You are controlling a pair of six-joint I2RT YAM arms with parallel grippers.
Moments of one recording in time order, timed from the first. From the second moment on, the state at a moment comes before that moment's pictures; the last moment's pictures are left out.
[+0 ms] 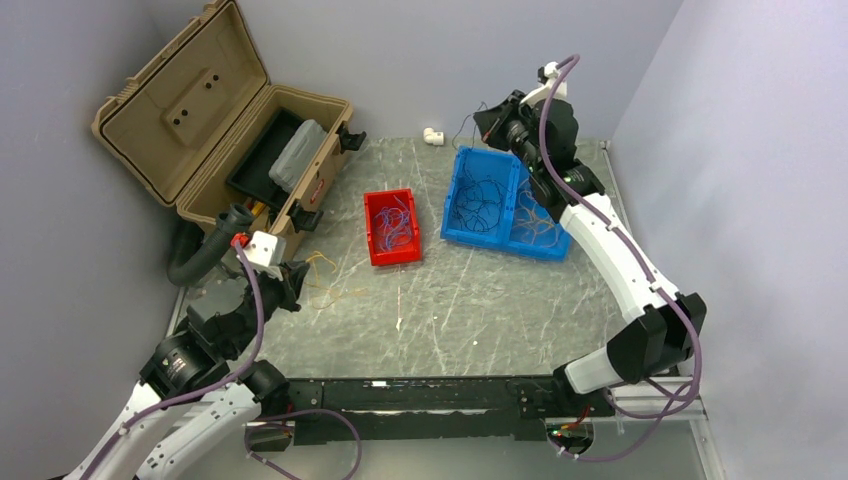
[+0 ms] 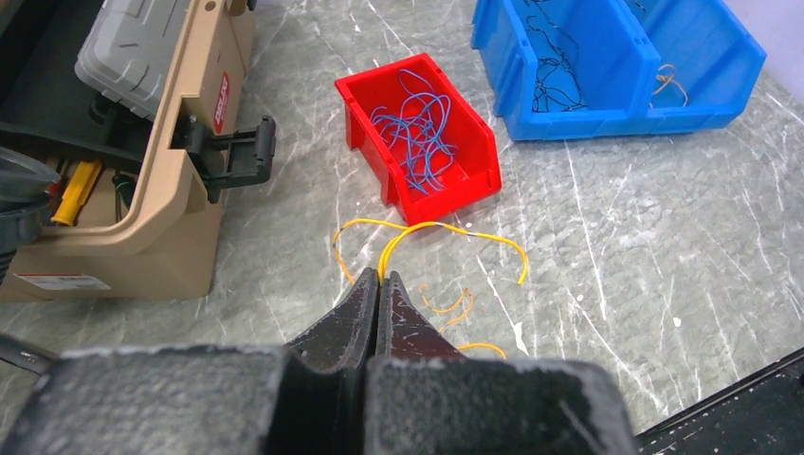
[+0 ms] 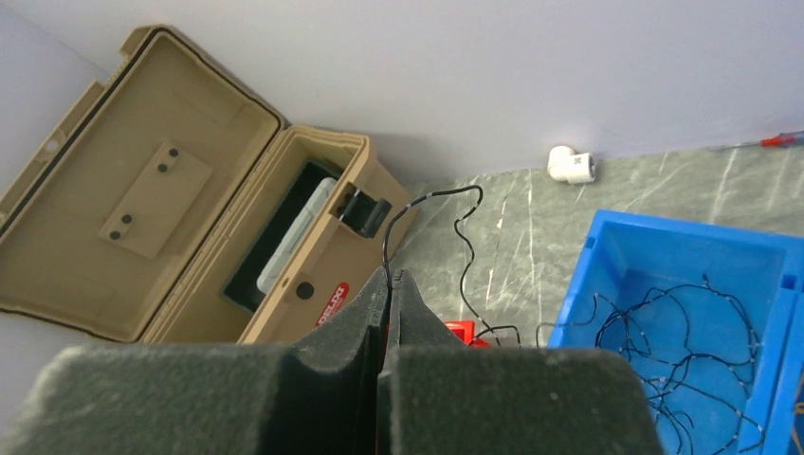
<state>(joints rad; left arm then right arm) -0.70 0.37 0.78 -0.60 -0.30 -0.17 0.38 1.45 1.50 -0.12 0.02 0.58</state>
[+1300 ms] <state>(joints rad) -0.70 0.38 0.78 -0.60 -0.30 -0.17 0.16 1.30 1.03 0.18 -0.08 0.70</state>
